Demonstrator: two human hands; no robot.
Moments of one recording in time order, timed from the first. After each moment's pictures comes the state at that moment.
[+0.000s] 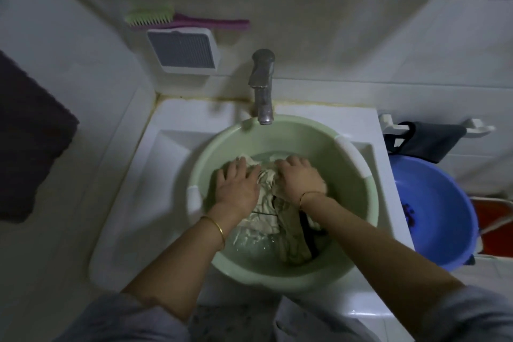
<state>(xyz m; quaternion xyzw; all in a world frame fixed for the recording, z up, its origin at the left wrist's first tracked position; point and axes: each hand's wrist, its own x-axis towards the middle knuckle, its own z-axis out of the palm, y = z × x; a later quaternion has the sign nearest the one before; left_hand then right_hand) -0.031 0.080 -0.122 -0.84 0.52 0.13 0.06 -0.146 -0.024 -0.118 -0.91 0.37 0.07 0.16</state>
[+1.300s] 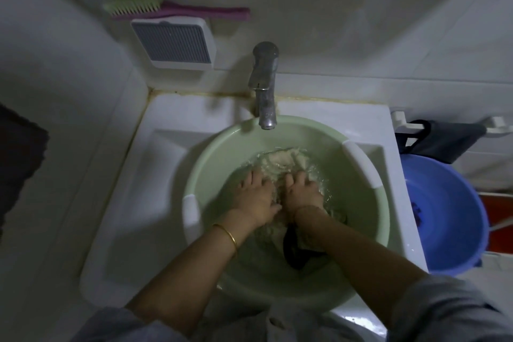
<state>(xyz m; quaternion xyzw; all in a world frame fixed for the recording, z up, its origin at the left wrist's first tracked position) -0.041 0.053 -0.139 -0.80 0.53 0.27 0.05 -0.137 -0.021 -0.157 -0.84 0.46 0.26 0.15</state>
